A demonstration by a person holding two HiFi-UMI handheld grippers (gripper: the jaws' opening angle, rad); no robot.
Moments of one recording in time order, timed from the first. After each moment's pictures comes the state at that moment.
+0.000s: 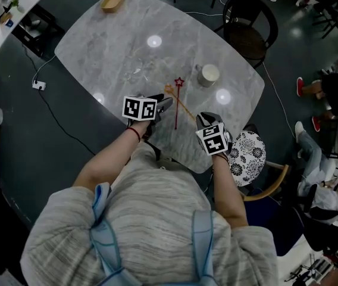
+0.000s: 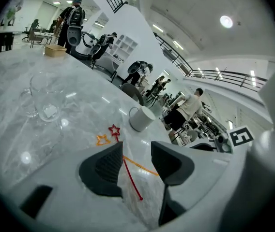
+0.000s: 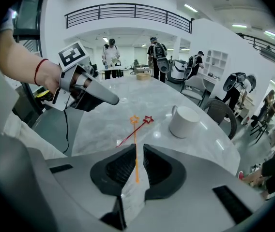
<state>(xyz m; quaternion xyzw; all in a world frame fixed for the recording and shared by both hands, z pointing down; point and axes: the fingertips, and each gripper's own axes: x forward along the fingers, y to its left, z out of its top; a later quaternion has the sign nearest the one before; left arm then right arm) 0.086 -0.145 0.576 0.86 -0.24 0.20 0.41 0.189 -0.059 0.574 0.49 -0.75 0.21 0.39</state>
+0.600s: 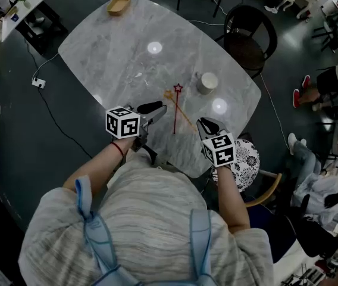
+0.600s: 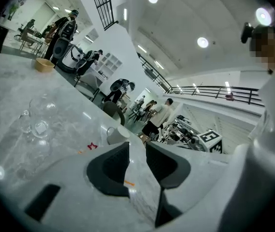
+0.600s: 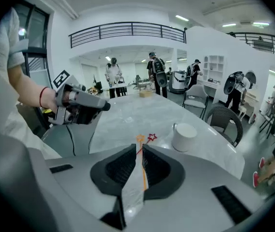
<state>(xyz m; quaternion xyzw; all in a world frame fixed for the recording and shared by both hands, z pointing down) 0.061 -0.115 0.489 0.91 -0.18 0.07 0.37 0.184 -0.053 0.511 0.49 -0.80 0.20 0.29</state>
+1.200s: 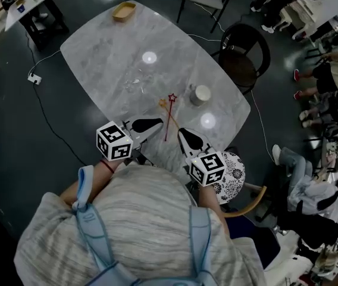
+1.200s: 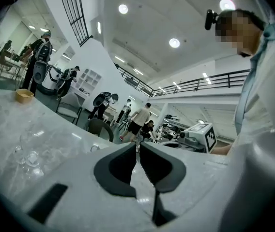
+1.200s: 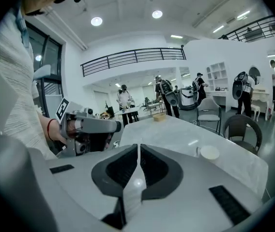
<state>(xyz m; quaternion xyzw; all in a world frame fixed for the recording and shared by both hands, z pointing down) 0.061 -0.060 0.406 0.96 -0.15 0.02 0.24 0.122 -0.035 0.429 0.46 -0.86 0.18 0.14</state>
